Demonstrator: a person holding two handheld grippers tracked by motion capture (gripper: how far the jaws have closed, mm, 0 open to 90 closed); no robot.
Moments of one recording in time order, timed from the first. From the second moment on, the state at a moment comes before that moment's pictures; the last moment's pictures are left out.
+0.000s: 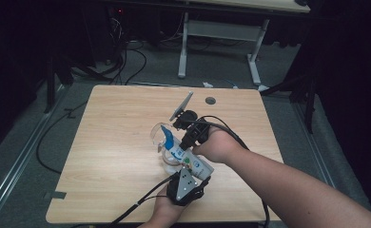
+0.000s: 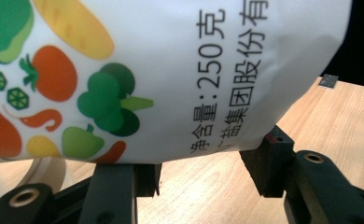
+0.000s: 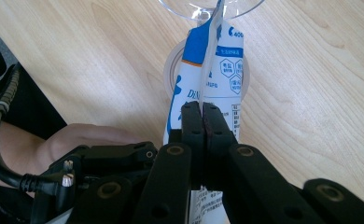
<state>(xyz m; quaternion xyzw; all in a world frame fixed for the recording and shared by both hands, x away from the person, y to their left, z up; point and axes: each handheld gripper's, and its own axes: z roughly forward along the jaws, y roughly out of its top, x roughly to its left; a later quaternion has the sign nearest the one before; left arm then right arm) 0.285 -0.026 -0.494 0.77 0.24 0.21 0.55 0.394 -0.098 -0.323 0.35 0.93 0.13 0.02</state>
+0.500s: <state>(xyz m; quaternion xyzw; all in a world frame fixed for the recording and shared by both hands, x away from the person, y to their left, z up) 0.285 -0.027 -0.492 0.77 0.24 0.21 0.55 0.394 -0.097 -0.323 0.35 0.93 0.13 0.02</state>
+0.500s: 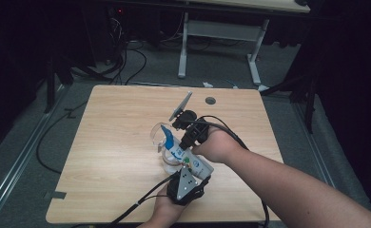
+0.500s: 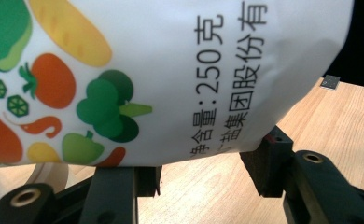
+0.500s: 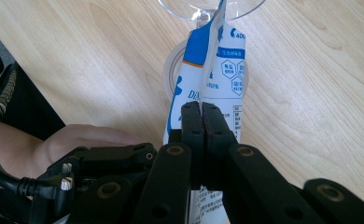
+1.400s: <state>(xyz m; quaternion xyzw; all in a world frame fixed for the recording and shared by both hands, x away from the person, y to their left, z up) 0.285 -0.028 -0.493 0.77 0.24 0.22 0.55 0.394 -0.095 -0.326 0.35 0.93 0.13 0.02</state>
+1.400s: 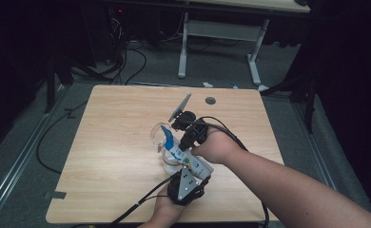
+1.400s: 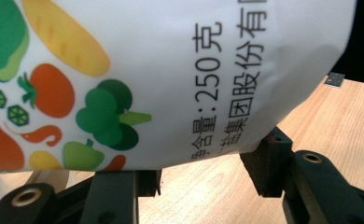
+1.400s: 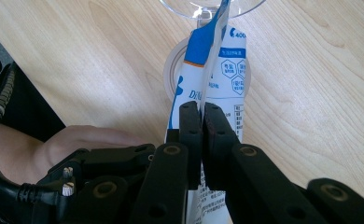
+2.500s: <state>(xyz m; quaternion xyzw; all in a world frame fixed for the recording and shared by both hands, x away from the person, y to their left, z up) 0.279 -0.026 -0.493 0.77 0.25 0.23 0.54 0.393 -0.094 -0.325 0.34 0.93 0.11 0.05</state>
